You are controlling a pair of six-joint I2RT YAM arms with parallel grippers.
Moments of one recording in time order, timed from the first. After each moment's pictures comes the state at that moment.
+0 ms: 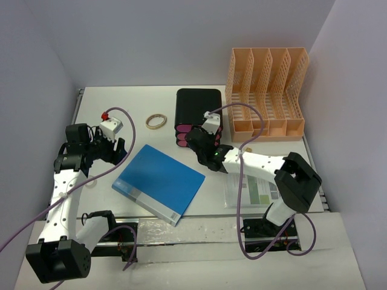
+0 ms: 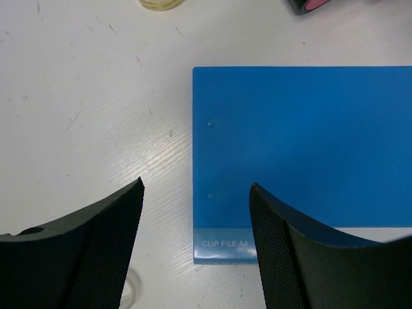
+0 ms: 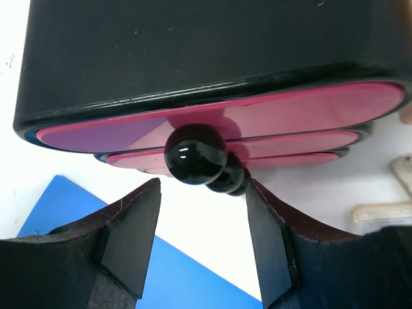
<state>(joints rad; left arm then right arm) 0.07 0.94 0.86 -0.66 0.49 0.45 0.89 1.57 0.99 -0.04 0.74 0.75</state>
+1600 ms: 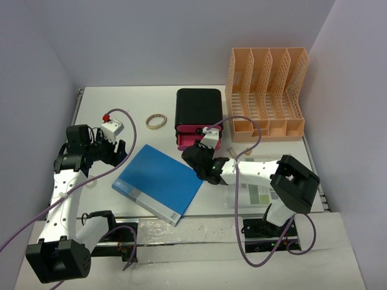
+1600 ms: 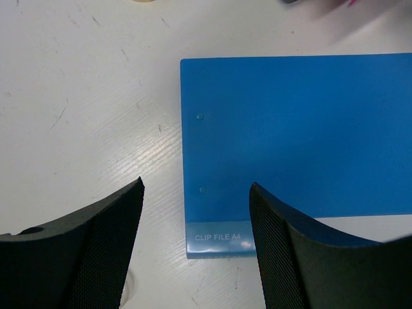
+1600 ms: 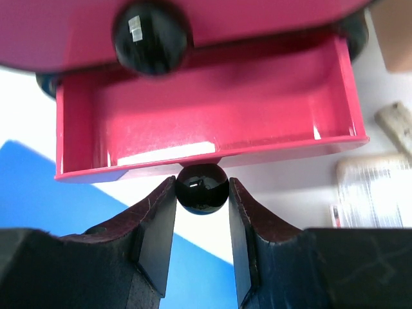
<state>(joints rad) 0.07 0.94 0.86 -0.70 0.51 0.48 1.00 1.58 0.86 -0.03 0.86 0.84</state>
